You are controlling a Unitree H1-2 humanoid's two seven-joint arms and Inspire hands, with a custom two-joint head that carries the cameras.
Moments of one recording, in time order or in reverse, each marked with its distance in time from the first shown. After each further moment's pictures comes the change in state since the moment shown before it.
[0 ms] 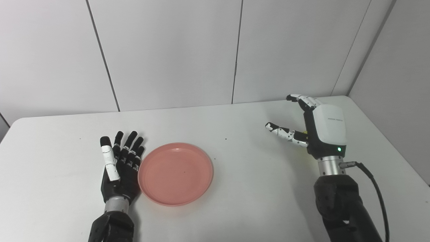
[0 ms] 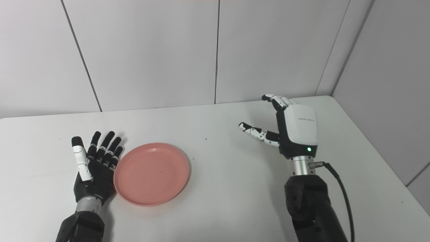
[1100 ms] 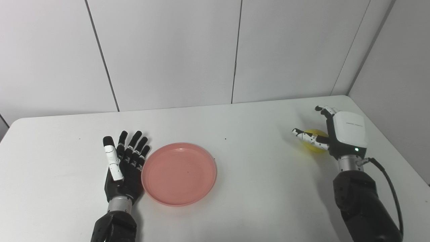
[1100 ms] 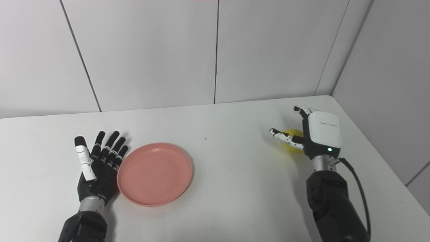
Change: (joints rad) left arm 0.004 0.002 -0.027 -0.003 0.001 0.002 -0.001; right arm -0.049 -0.132 0.005 0.290 0.009 0.085 -0.046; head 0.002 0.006
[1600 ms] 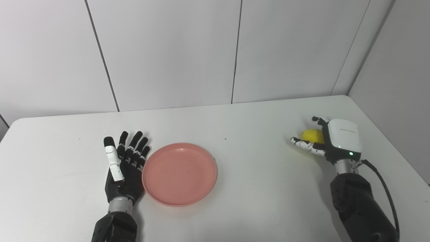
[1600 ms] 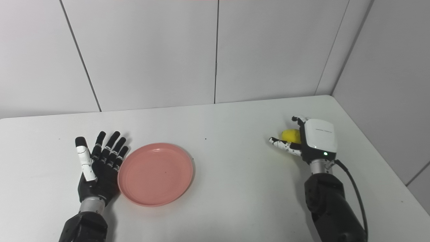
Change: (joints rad) left arm 0.004 -0.001 -0.003 -0.004 -0.001 0.000 0.000; right arm -0.021 -0.015 0.054 0.127 0.014 0.003 -0.008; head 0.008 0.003
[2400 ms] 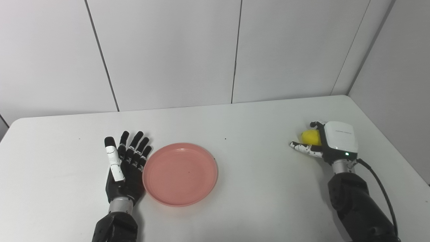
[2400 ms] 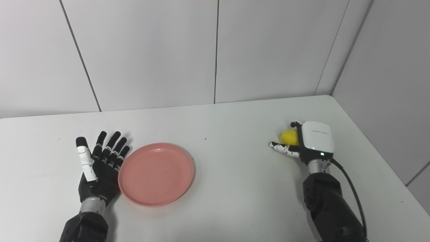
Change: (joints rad) left arm 0.003 0.000 -0.008 -0.002 0.002 0.000 0.000; right arm -0.046 -0.023 0.060 0.129 0.045 0.021 -0.063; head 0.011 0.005
